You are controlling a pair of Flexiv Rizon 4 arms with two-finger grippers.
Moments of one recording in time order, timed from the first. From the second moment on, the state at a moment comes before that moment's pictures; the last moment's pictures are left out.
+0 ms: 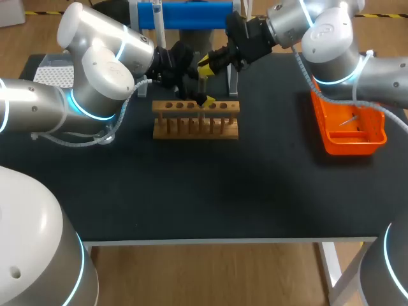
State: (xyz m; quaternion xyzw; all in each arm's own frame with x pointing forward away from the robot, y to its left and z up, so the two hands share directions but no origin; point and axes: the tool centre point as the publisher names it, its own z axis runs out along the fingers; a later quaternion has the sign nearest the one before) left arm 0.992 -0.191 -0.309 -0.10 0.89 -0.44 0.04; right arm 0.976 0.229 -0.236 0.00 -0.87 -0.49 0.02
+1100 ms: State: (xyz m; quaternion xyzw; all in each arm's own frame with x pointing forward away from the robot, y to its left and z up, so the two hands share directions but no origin) left arm 0.992 -0.191 -0.309 -0.10 0.89 -0.44 0.04; right arm 0.984 0.203 -0.230 0.00 -0.80 -0.59 0.03
